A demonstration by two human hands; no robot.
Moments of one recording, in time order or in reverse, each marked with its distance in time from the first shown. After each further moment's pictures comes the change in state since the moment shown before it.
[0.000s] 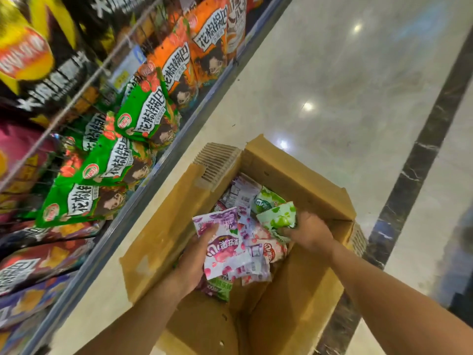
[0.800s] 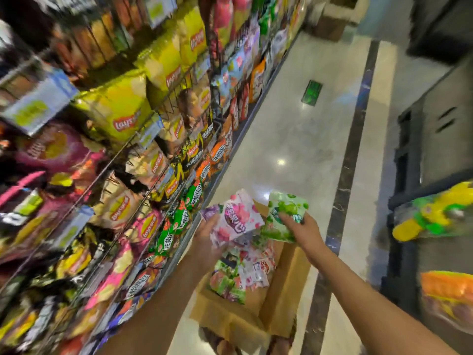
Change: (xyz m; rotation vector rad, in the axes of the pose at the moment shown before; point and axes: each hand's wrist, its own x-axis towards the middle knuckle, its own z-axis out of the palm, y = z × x) left_hand -0.430 0.233 0.048 -0.028 -0.119 0.271; right_hand -0.411 -0.187 -0.234 1.060 0.423 -0.011
